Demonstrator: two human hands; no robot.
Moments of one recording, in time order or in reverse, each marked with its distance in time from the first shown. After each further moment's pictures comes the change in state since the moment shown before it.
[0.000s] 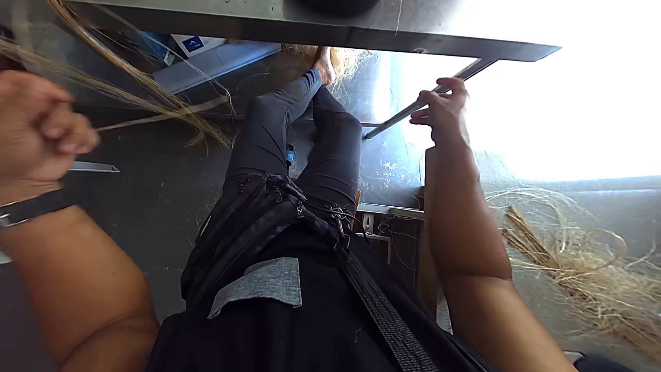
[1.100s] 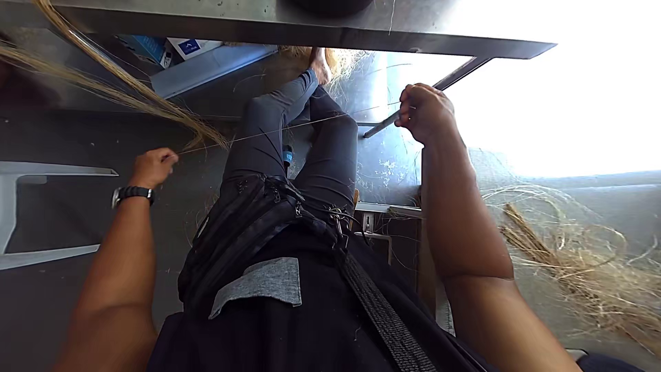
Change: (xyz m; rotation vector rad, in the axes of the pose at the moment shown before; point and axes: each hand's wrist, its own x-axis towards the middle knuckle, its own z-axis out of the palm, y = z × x) left_hand 0.016 -0.186 -0.002 1.090 -0.187 -0.415; right_hand -0.011 -0.010 0.014 0.296 -0.231 0.068
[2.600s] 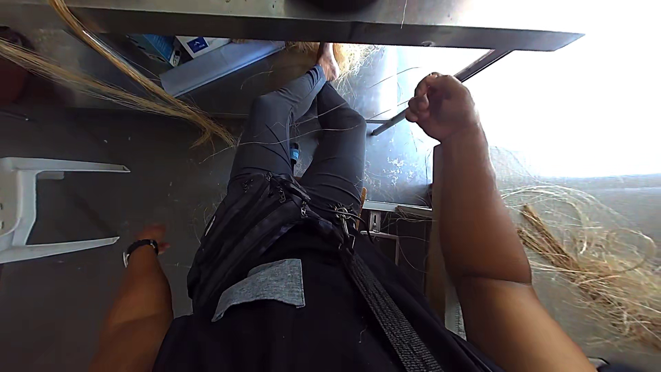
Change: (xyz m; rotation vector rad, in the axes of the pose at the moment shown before) left_hand -0.121 -0.124 0.087 -0.302 -0.144 -0.919; right_hand 0.004 0.002 -0.012 0.182 -0.341 -0.119
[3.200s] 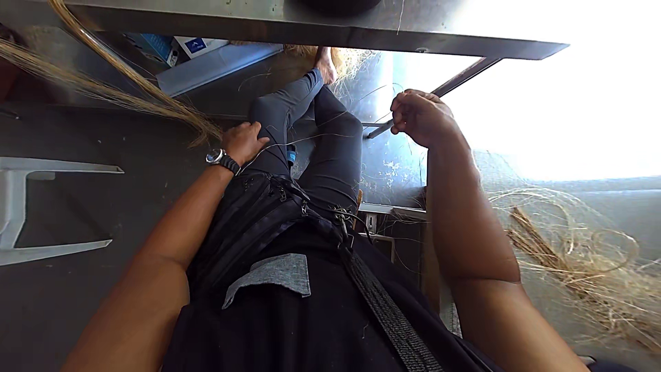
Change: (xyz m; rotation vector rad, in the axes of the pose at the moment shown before) left_hand -0.158 0.304 0.080 0.663 0.213 1.240; right_hand 0.000 0.007 0.011 -0.184 0.006 0.115
